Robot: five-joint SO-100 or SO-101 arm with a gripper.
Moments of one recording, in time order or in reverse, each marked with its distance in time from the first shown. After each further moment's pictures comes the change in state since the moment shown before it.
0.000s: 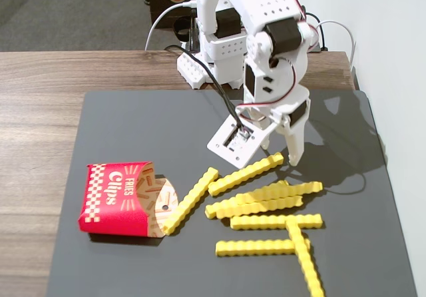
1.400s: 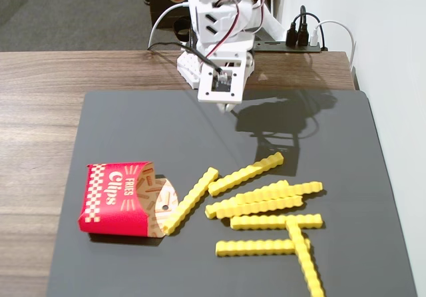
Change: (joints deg) arm 12.0 63.7 37.4 13.4 -43.2
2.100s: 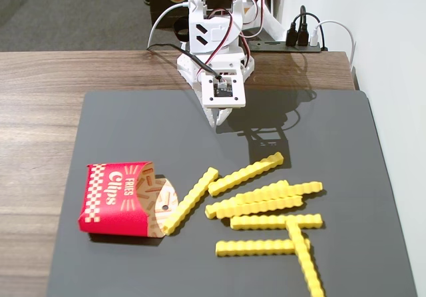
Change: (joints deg) arm 8.1 25.0 20.0 -1.7 -20.8
